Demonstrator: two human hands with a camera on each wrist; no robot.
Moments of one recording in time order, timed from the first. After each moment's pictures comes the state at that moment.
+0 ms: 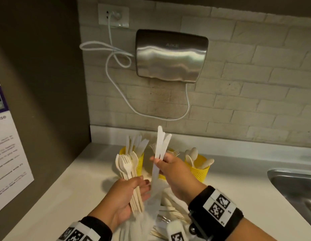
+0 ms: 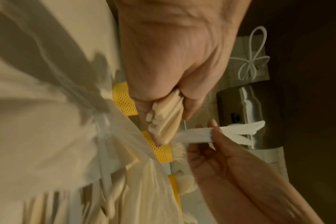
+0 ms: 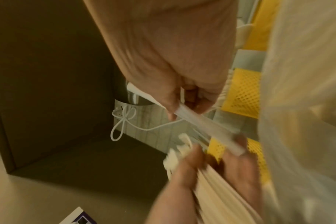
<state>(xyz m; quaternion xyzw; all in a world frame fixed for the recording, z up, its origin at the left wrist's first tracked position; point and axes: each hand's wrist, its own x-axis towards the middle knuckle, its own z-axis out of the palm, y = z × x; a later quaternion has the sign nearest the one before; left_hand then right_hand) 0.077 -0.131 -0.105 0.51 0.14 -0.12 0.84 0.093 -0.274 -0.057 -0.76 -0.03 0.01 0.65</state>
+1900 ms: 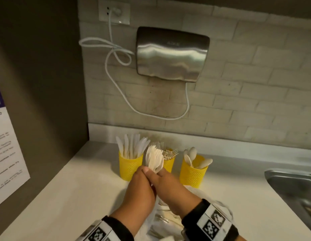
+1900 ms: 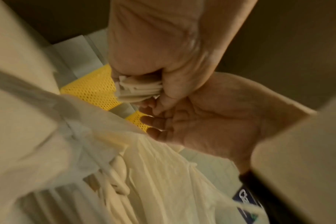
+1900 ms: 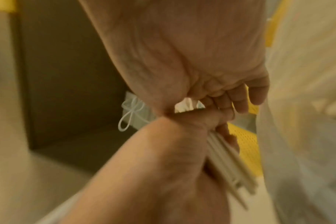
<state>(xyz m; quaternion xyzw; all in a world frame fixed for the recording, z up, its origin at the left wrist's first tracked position) 0.079 -0.179 -0.108 0.73 0.03 0.06 0.68 0.075 -0.266 -0.074 -0.81 -0.08 0.08 0.58</state>
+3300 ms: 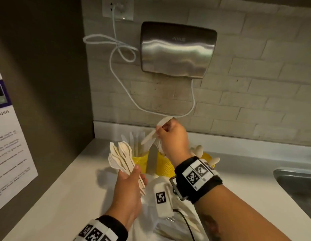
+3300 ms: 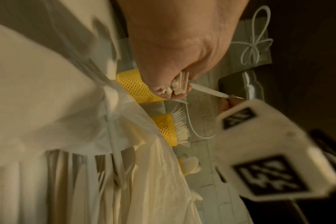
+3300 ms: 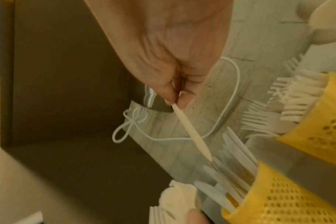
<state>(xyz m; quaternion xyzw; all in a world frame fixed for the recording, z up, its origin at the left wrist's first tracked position) 0.081 -0.147 -0.110 0.45 0.13 0.10 0.88 0.157 -0.255 -0.020 -0.81 -0.07 -0.24 0.53</state>
